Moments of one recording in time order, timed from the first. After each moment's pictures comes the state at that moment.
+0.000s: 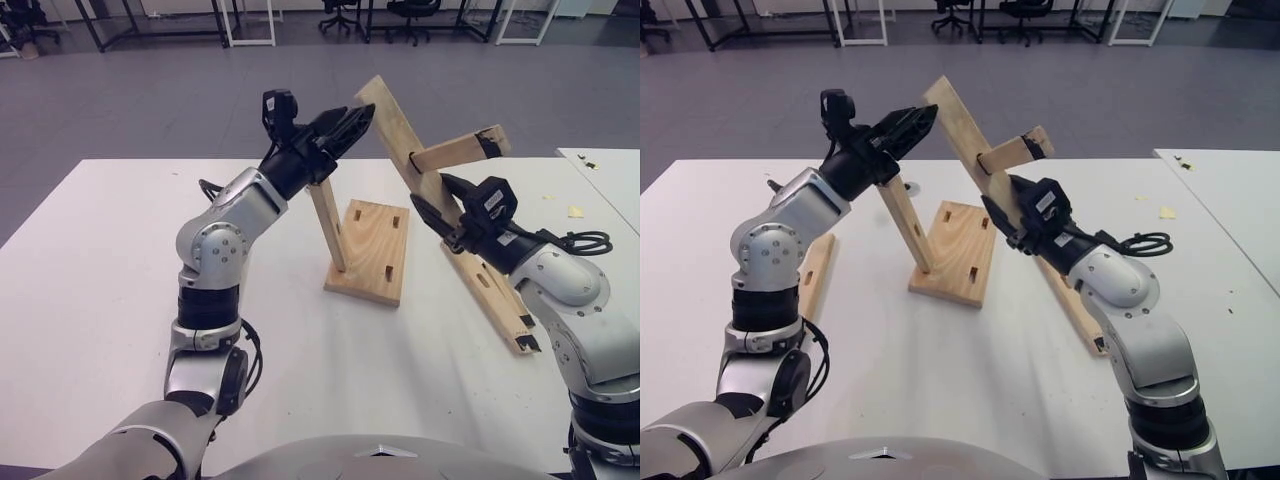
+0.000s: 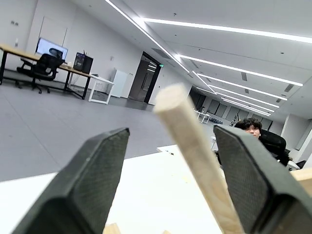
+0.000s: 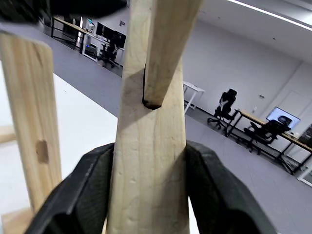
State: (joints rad) left arm -0.65 0.10 0.12 -0.16 -0.91 0.73 -0.25; right arm -0.16 -0.56 -0.03 -0.68 0.31 0.56 0.41
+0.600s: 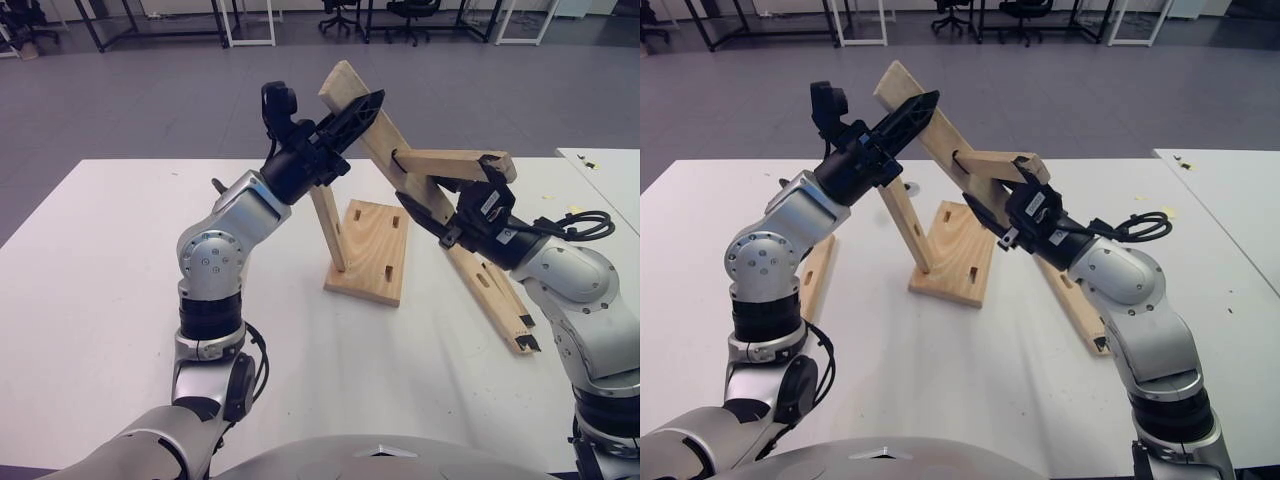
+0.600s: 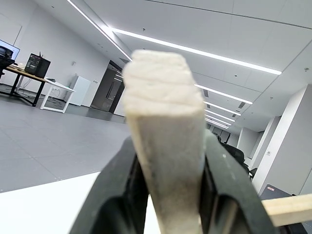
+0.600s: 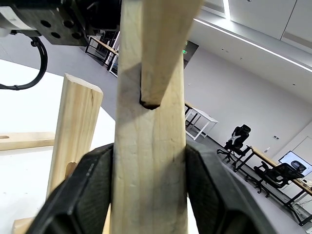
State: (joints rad) left arm -0.62 0.06 0.11 -0.28 -1.05 0.74 -0.26; right arm -0.19 -0.60 -0.01 -0.67 0.26 0.45 0.52
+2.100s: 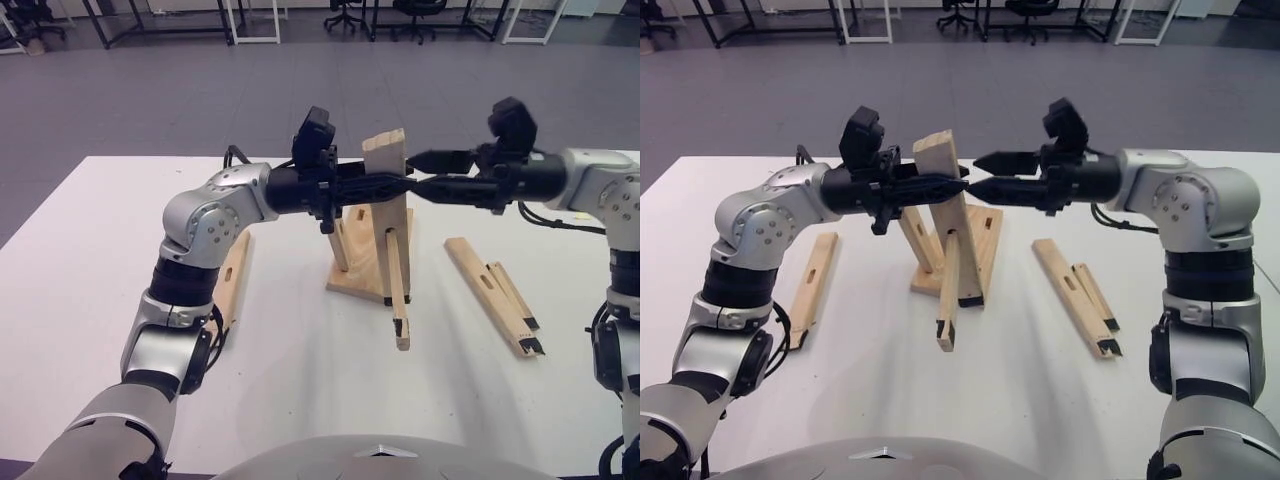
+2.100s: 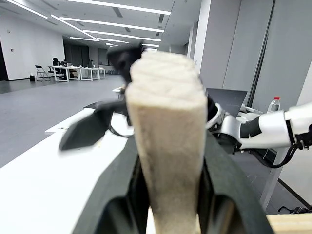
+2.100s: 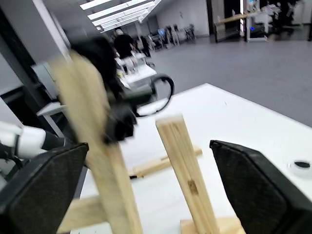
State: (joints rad) left arm -0.77 0.35 -0.12 -0.05 -0.85 0.72 -1.03; right arm -0.82 -0.77 -0.10 0.08 0.92 1.07 1.17
